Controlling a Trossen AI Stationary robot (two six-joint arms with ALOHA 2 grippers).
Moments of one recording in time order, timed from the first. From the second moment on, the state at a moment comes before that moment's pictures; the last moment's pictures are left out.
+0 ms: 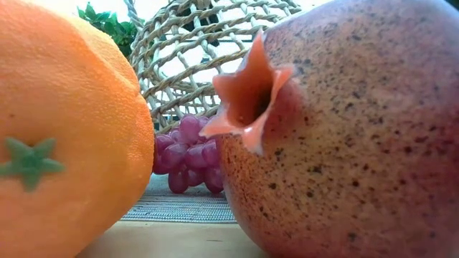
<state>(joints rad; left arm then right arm) 0.04 1.55 1.52 -0.74 -0.55 0.51 0.40 0.10 0.01 0.42 0.19 -0.23</state>
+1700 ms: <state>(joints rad) 0.65 1.76 1.38 -0.41 0.10 0.73 0.40 0.10 0.01 0.43 0.19 -0.23</state>
